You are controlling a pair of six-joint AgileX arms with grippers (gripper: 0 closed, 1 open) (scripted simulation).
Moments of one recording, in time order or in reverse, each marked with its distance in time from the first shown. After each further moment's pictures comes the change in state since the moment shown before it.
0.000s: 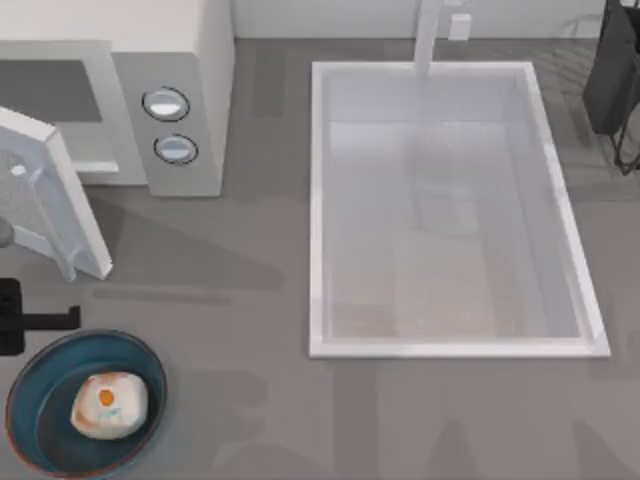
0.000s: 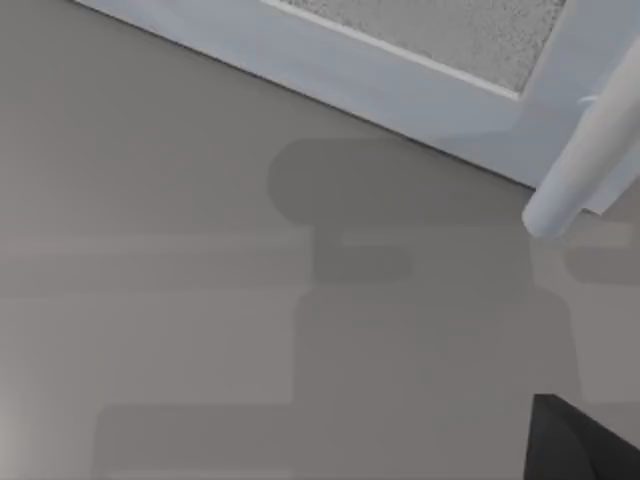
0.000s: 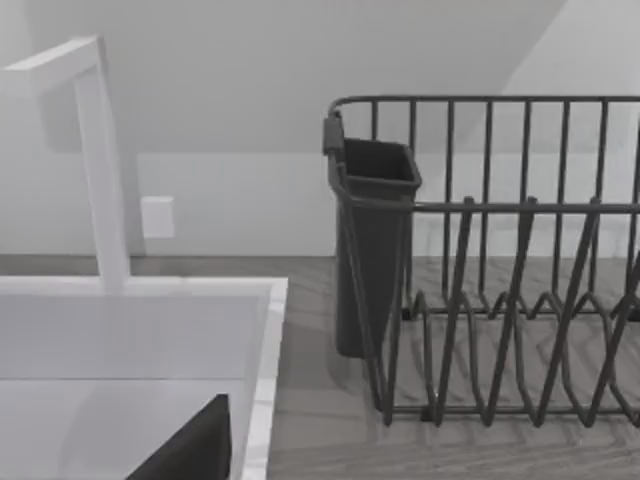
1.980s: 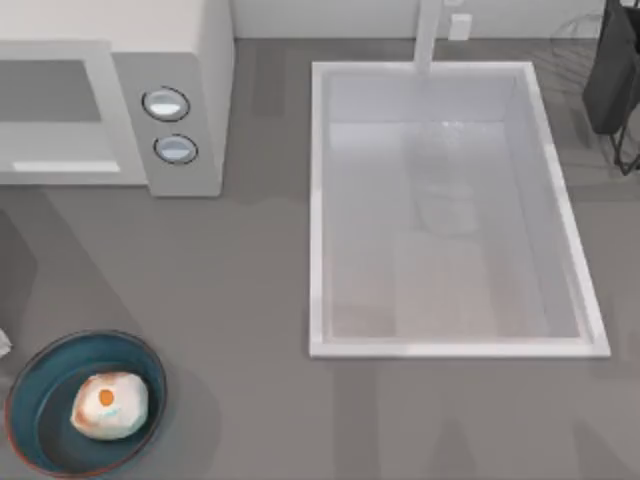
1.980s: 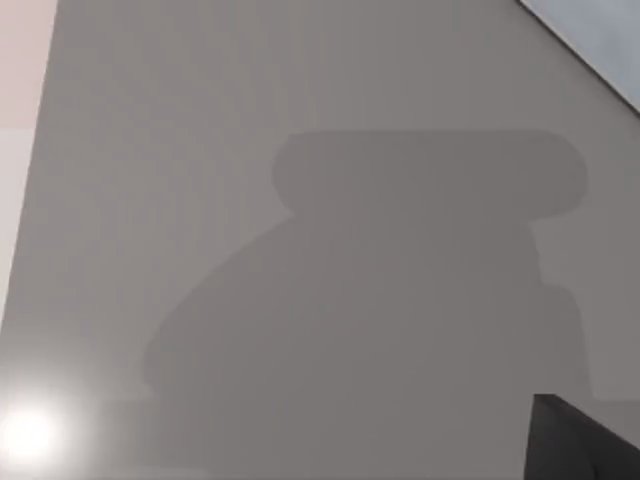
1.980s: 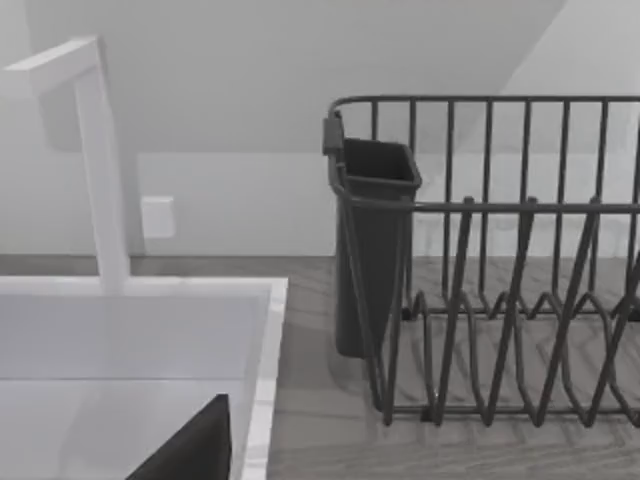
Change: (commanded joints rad) left arm 0.822 0.403 0.296 -0.109 0.532 0.668; right arm 0.000 0.000 0.000 0.000 0.000 0.000
